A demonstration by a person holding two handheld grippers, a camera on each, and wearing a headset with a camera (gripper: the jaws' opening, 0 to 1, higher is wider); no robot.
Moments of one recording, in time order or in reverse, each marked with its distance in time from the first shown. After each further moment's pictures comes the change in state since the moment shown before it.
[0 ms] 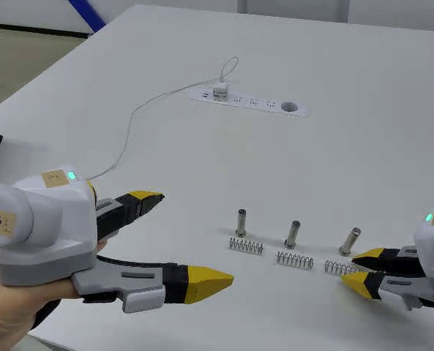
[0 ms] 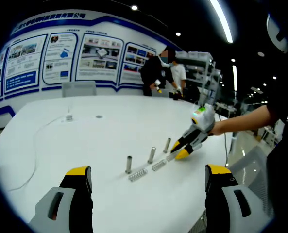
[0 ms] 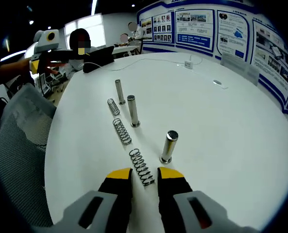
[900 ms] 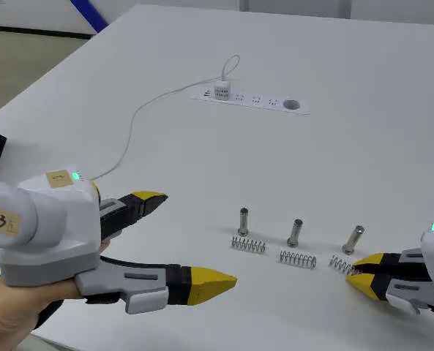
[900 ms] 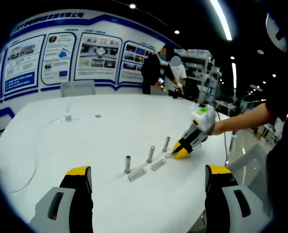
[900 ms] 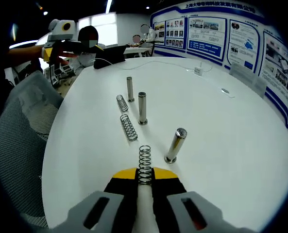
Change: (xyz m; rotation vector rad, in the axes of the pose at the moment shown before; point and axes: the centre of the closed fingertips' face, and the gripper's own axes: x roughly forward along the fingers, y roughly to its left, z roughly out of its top) left arm 0.002 -0.004 0.001 0.015 0.016 -0.003; right arm -0.001 0.007 -0.003 -0.097 -0.030 0.033
